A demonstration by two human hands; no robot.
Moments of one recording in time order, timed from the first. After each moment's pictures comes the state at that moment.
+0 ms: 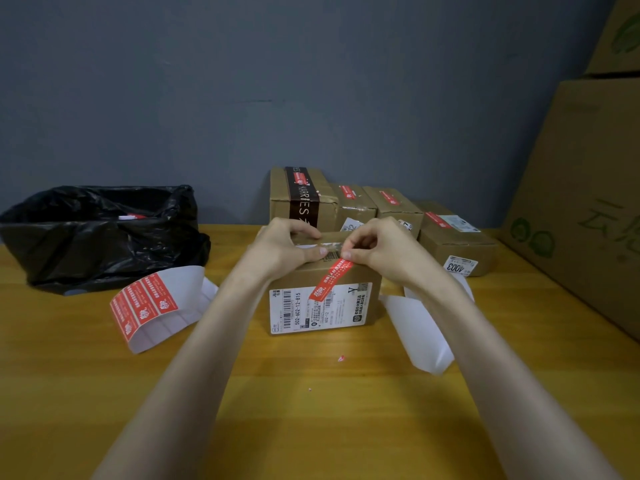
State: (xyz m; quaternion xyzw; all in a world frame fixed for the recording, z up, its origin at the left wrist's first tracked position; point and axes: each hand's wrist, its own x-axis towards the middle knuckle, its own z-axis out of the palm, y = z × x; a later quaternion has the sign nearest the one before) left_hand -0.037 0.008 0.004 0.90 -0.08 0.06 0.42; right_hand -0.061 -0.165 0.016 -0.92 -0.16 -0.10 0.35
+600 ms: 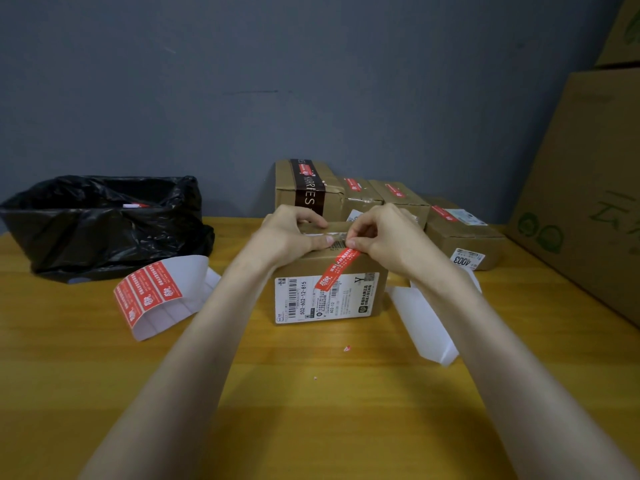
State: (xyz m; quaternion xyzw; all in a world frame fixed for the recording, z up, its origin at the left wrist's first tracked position) left_hand -0.034 0.009 0.002 0.91 -0.10 0.07 0.41; right_hand -0.062 -0.158 0.015 -0.94 -0.16 -0.14 0.26
